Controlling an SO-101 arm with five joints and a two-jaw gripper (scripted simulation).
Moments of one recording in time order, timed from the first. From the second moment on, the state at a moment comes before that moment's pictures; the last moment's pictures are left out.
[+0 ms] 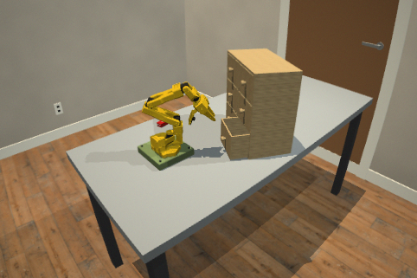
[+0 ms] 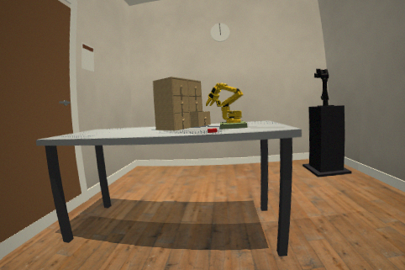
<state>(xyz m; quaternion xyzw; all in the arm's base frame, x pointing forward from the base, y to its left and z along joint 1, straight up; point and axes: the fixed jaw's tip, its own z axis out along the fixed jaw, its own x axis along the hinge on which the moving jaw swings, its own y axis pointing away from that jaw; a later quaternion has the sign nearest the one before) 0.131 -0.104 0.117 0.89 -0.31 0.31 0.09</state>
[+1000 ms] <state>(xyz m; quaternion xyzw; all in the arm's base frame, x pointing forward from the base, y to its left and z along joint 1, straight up) 0.128 -0.104 0.115 0.77 -0.55 0.33 0.01</state>
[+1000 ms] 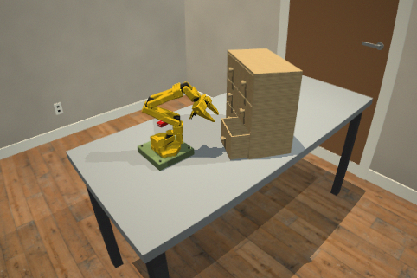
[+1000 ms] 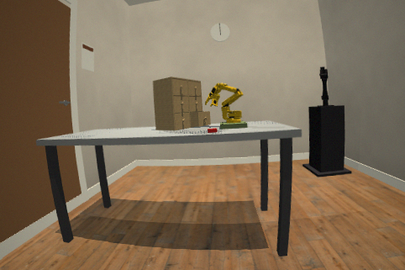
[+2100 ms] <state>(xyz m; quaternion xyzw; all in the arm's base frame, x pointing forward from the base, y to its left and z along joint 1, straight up) 0.126 -0.102 0.113 0.52 -0.79 0.31 -0.10</state>
